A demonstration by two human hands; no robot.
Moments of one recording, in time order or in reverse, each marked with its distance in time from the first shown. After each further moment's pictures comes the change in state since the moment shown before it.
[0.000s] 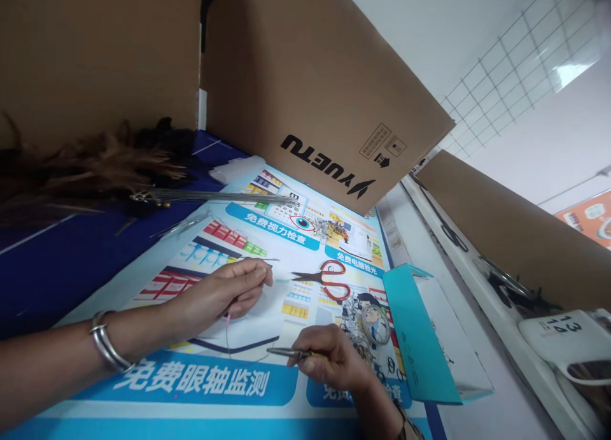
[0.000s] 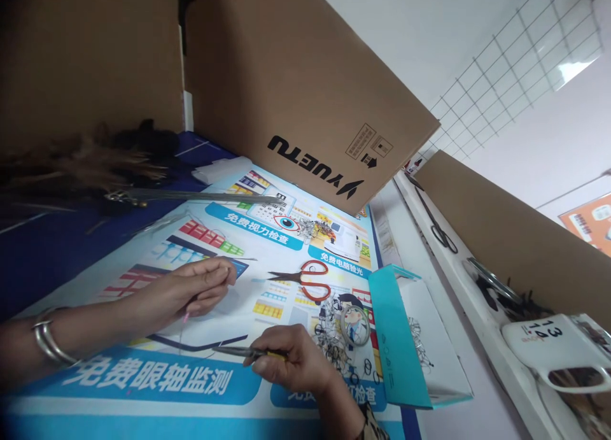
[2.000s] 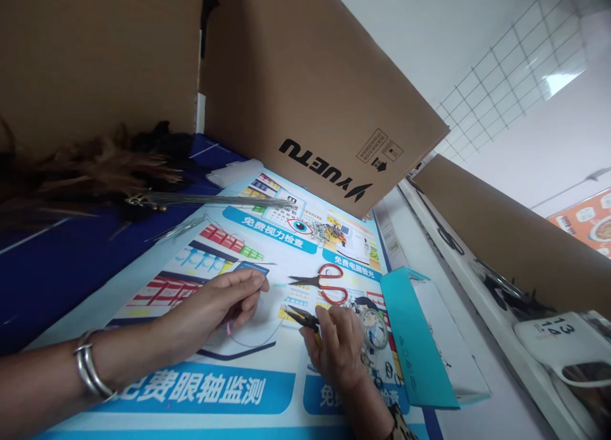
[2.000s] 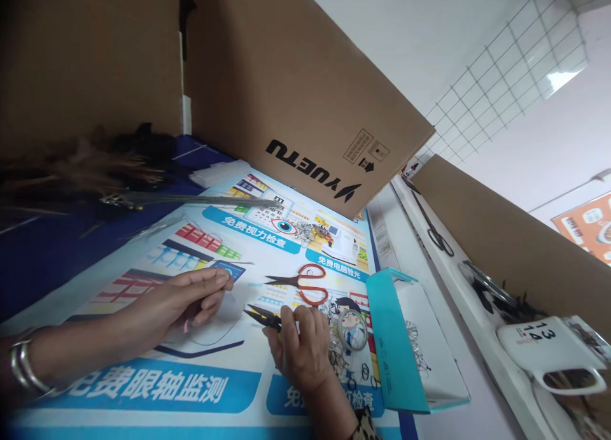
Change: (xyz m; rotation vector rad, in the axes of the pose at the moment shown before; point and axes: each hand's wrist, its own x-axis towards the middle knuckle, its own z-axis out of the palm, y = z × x) left_hand -0.008 -0.005 0.011 0.034 0.142 -0.023; right_hand -0.007 0.030 0.005 -1.499 0.723 -0.435
